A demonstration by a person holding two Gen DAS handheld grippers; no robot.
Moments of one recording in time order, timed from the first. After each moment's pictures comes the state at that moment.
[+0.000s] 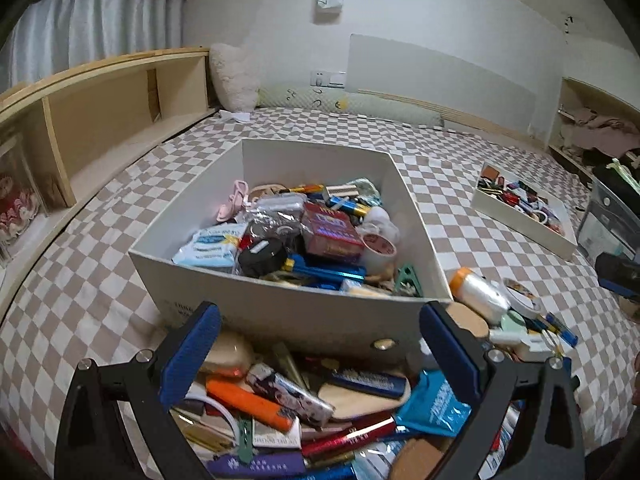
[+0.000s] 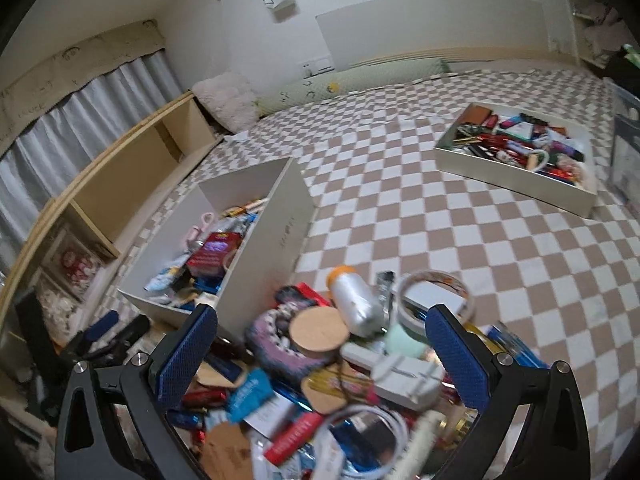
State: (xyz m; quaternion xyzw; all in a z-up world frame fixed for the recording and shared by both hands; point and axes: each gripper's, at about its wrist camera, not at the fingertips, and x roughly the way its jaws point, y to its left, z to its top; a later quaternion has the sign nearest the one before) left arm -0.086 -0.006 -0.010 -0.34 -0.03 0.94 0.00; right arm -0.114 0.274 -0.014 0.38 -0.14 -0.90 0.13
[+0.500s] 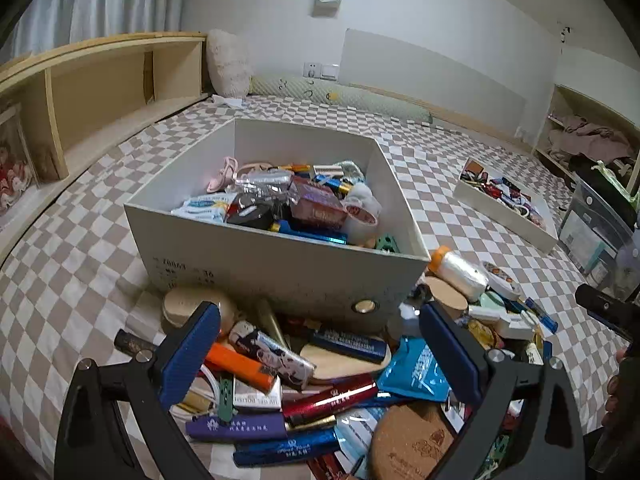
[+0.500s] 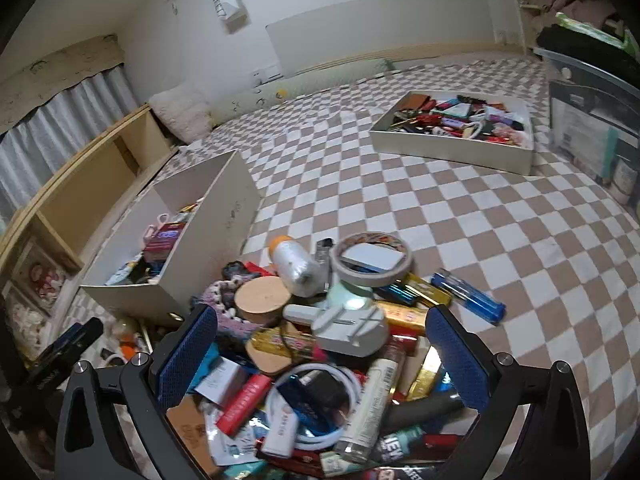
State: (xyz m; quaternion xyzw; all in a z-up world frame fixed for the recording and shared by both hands) left arm -0.063 -0.006 -0.024 -0.35 -0.06 0.93 0.03; right arm -0.070 0.294 -0.045 0.37 -0.15 -0.92 0.04
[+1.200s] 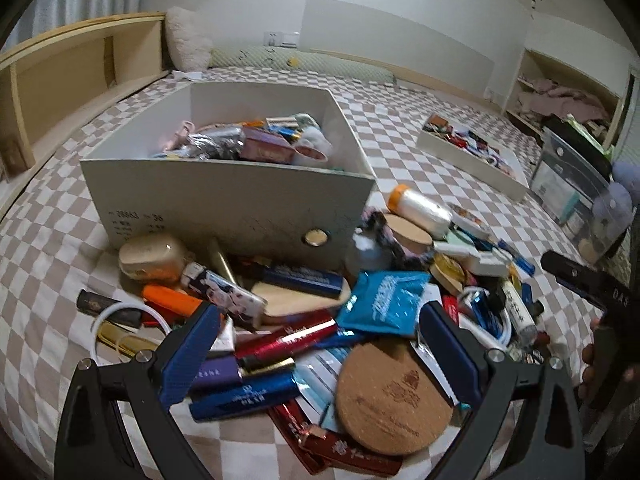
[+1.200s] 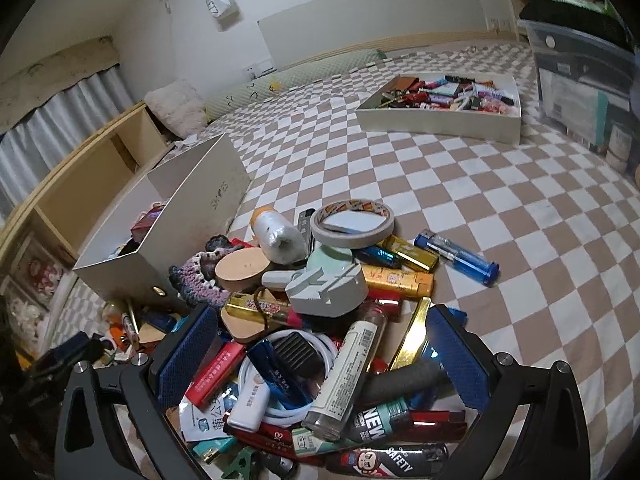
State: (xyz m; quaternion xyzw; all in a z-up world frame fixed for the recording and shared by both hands) left arm -0.040 0.023 -0.051 -0.40 -0.03 0.91 0.10; right arm -0.054 0.310 -0.082 0.38 -0.18 -0.91 0.05
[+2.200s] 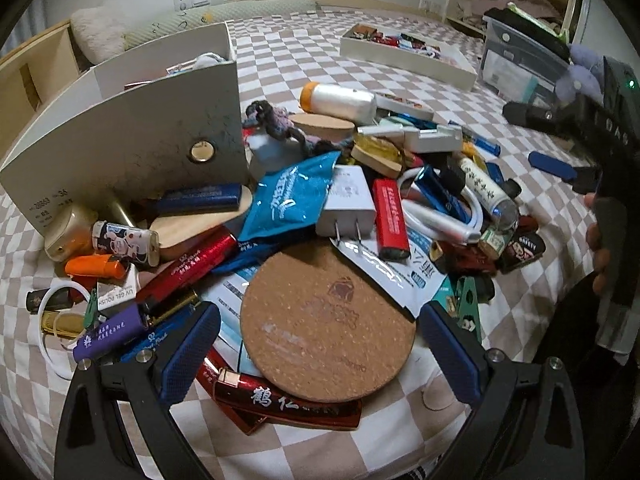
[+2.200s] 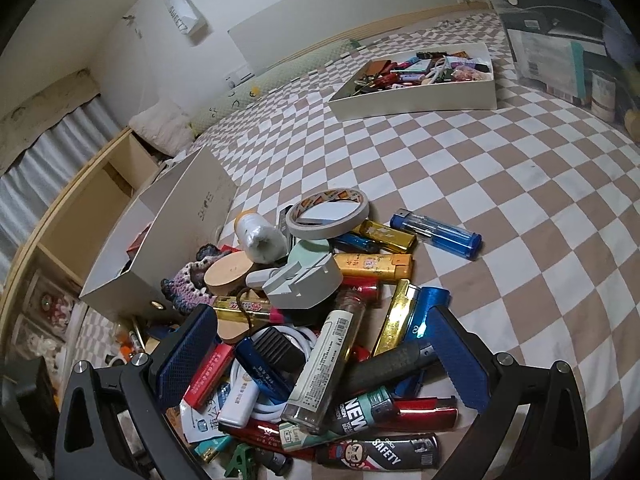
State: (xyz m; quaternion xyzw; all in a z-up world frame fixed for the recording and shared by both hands) left arm -0.019 0.083 -0.095 -0.48 0.08 0.85 0.18; right arm -0.049 0.337 -0.093 0.38 -0.24 -0.89 0.03
